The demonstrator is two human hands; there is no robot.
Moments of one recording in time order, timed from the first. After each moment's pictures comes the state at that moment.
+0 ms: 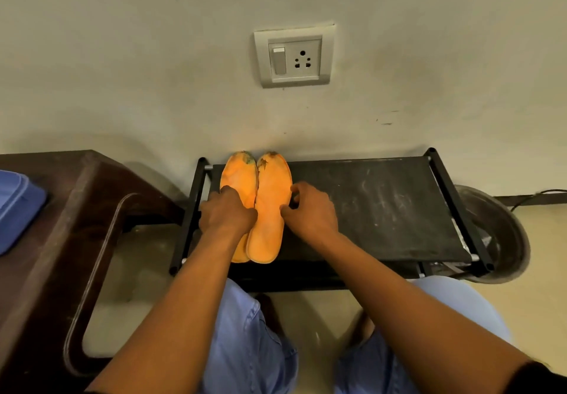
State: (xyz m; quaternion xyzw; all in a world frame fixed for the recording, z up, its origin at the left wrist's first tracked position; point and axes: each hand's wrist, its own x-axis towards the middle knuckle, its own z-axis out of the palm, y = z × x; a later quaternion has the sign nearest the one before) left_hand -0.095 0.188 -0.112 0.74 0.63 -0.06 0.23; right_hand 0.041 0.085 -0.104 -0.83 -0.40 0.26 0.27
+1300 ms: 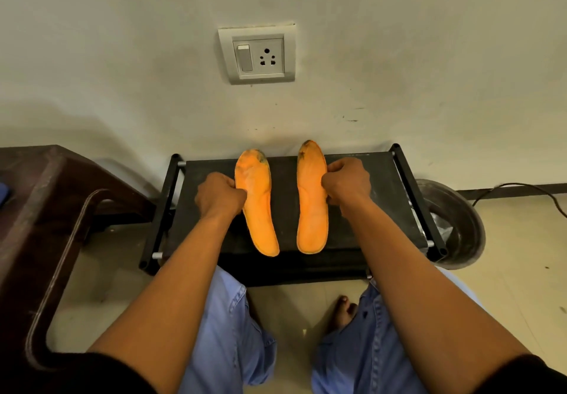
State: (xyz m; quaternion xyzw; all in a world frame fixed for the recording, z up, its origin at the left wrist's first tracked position) left_hand -0.050 0.166 -0.098 0.65 0.66 0.12 0.36; right_hand 0.140 0.049 -0.074 -0.87 -0.18 0.27 0.37
